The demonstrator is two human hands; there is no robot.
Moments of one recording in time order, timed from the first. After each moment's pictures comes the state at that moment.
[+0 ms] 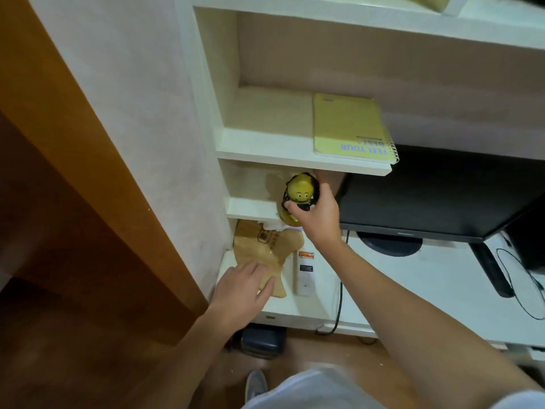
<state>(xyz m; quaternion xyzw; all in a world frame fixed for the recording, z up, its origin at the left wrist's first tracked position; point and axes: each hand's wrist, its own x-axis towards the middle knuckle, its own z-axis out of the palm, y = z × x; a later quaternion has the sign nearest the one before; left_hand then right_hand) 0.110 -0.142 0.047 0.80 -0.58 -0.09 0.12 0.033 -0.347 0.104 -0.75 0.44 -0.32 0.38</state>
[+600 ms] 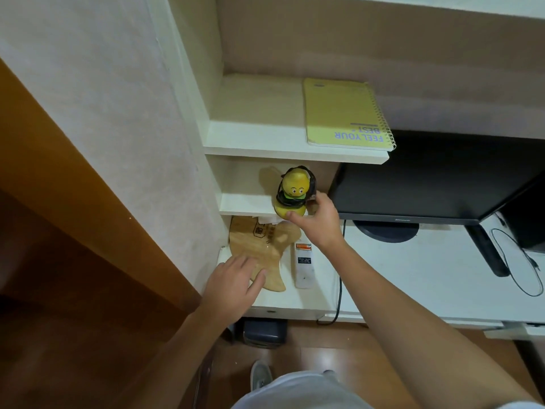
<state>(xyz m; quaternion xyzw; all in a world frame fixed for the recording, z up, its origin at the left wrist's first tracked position) 0.128 -0.144 0.028 0.79 -0.58 -0.07 0.19 0.015 -0.354 0.068 -0.75 0.46 -0.27 0.40</state>
